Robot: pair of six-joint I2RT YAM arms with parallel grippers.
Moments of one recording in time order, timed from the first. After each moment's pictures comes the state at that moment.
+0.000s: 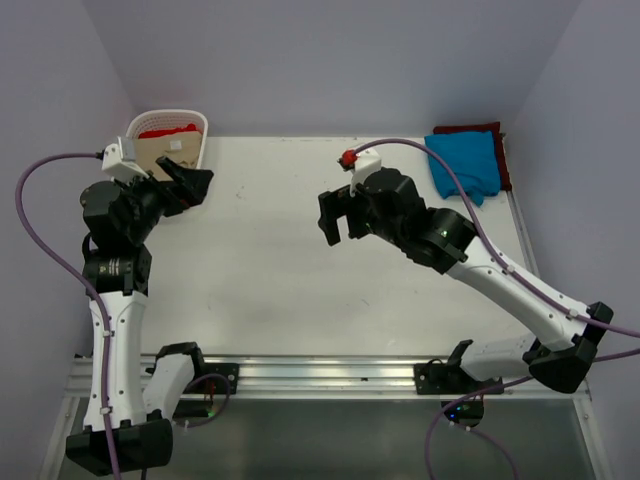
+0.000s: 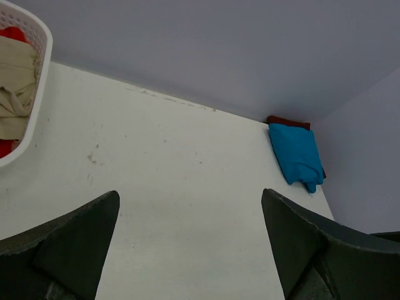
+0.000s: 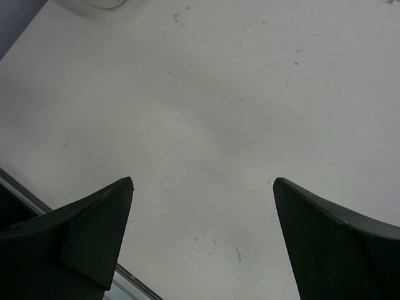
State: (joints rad) left arm 0.15 0.85 1.05 -0.32 0.41 -0.53; right arm 0.90 1.30 1.44 -0.64 0.24 0.25
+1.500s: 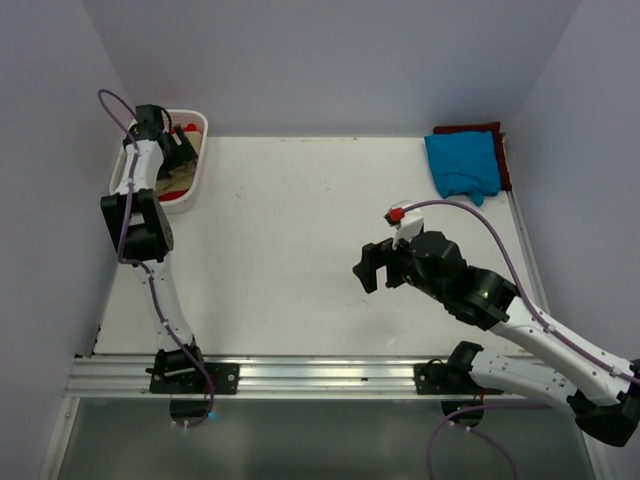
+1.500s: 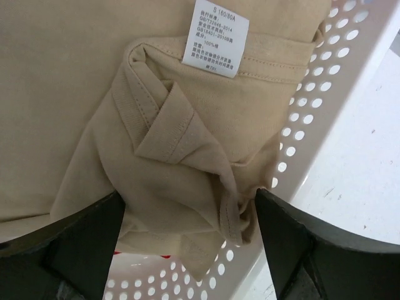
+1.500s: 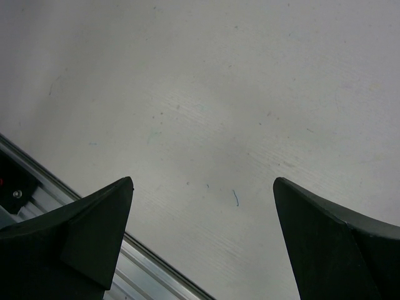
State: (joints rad) left arm 0.22 2.33 2.10 -0.69 -0.01 -0.36; right arm 0.90 0.85 0.90 -0.55 0.22 0.35
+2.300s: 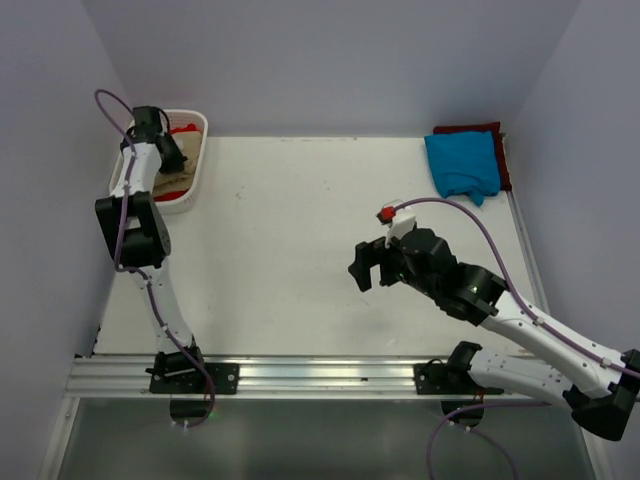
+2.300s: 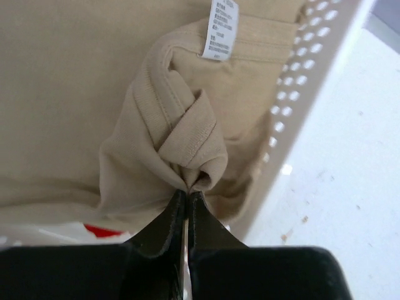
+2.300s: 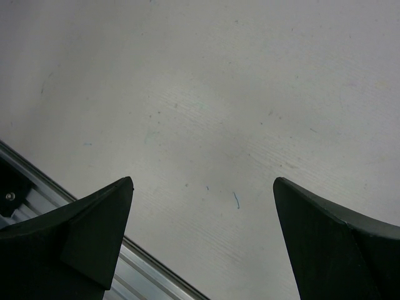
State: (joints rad) left arm 0.22 2.26 2.01 -0.63 0.01 -0.34; right arm 0.90 0.90 0.90 -0.52 0.22 0.35
